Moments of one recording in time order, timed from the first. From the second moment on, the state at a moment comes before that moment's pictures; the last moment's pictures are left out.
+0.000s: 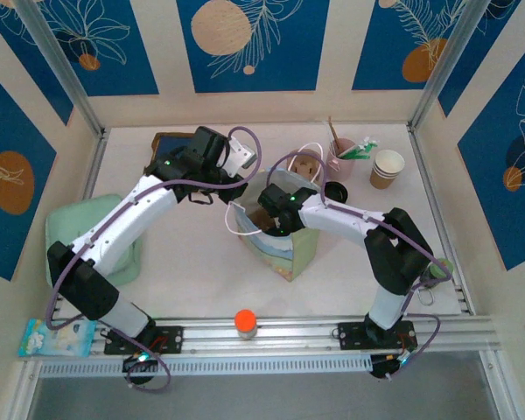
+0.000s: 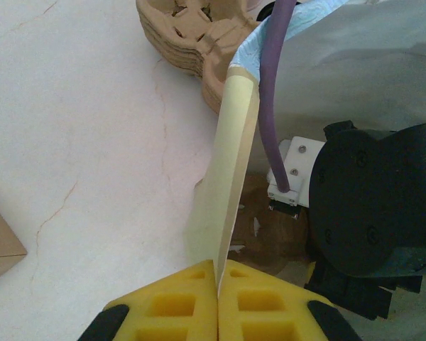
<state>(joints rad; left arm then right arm) -0.62 1.54 1.56 -0.88 0.19 0.10 0.77 1.75 1.21 -0.94 0.00 0.41</state>
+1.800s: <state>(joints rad) -0.62 1.44 1.57 -0.91 0.11 0.04 0.91 1.66 1.94 -1.49 0.03 0.50</state>
